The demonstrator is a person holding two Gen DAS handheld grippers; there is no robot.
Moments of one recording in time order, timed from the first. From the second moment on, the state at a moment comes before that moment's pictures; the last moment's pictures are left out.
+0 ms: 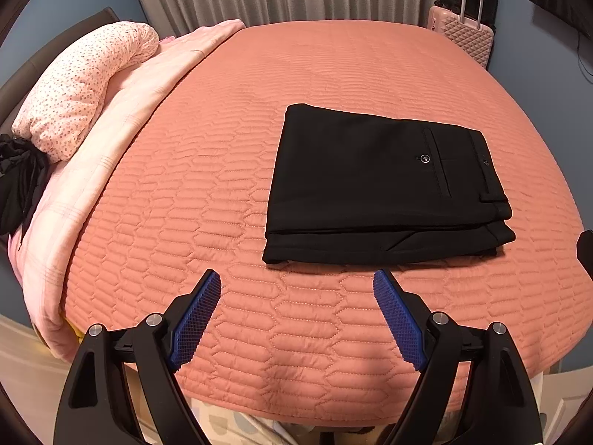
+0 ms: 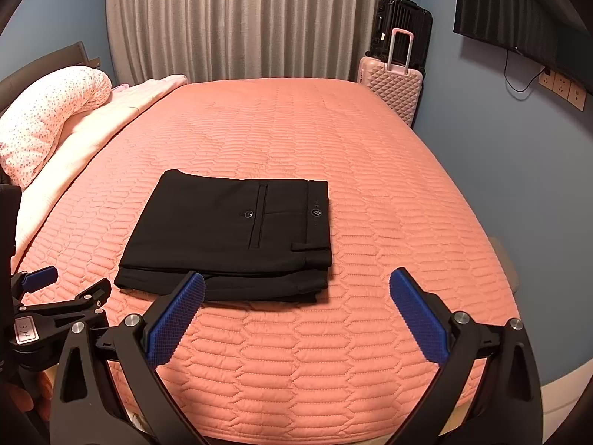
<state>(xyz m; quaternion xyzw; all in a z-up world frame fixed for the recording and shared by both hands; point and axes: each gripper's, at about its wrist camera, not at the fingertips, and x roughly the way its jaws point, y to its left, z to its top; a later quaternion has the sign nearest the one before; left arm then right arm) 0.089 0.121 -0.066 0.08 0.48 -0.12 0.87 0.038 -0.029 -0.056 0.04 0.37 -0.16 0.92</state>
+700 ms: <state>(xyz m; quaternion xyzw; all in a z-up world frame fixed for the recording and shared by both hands) 0.086 0.122 -0.065 0.08 0.48 -0.12 0.87 0.035 -0.028 -0.056 0.04 0.36 -0.16 0.92</state>
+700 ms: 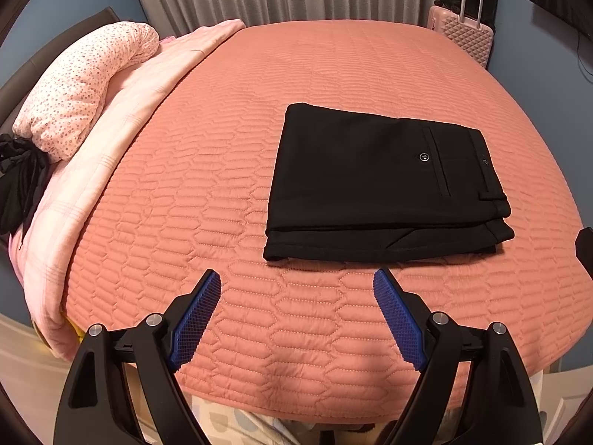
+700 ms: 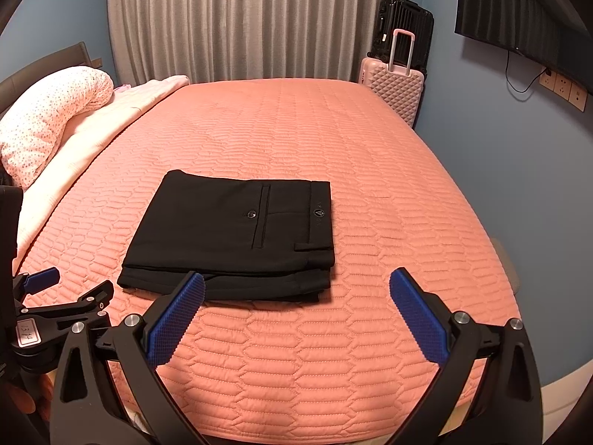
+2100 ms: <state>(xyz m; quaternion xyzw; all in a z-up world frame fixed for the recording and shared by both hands) 0.087 0.121 -0.063 0.08 0.48 -0.12 0.86 0.037 -0.027 -0.056 0.04 0.37 -0.15 0.92</state>
